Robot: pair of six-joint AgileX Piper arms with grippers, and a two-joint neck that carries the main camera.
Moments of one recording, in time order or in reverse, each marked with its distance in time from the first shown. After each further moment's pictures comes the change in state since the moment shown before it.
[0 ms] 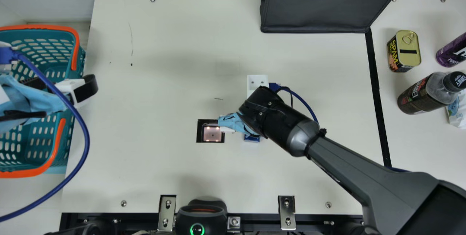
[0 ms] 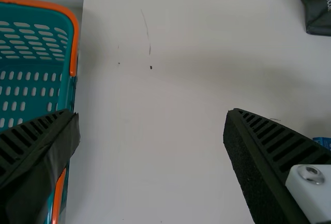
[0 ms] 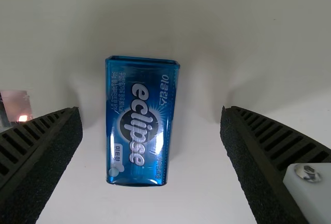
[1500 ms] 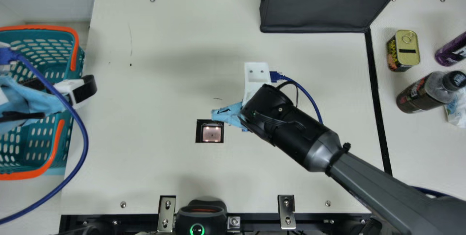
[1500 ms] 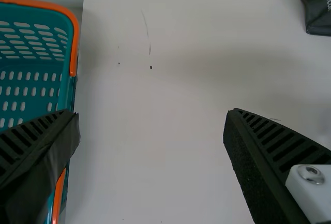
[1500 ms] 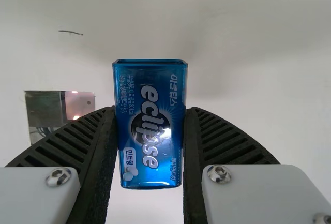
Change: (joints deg) left arm 0.0 0.0 0.0 0.0 0.0 0.0; right arm 2.1 -8.2 -4.1 -3.0 3.9 2.2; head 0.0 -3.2
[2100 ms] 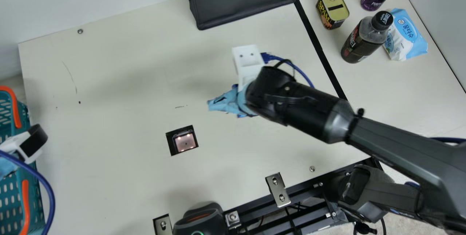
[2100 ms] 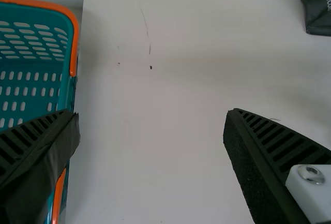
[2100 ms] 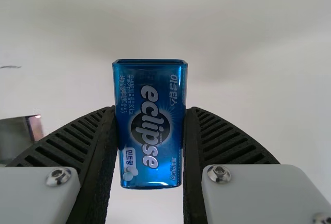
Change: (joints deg) left arm 0.0 0.0 0.0 0.0 0.0 0.0; right arm -11.1 -13.6 12.6 -1.3 -2.2 1.0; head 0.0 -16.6
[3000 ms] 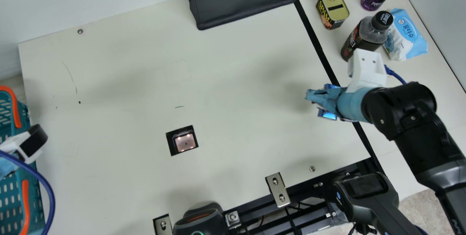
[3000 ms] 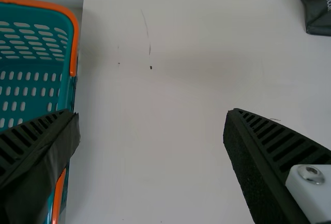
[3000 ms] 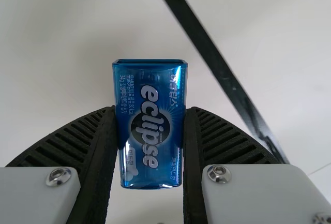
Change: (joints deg) left arm 0.0 0.0 0.0 0.0 0.0 0.0; right arm -45.5 -24.7 18.3 8.5 2.8 -27.3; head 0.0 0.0
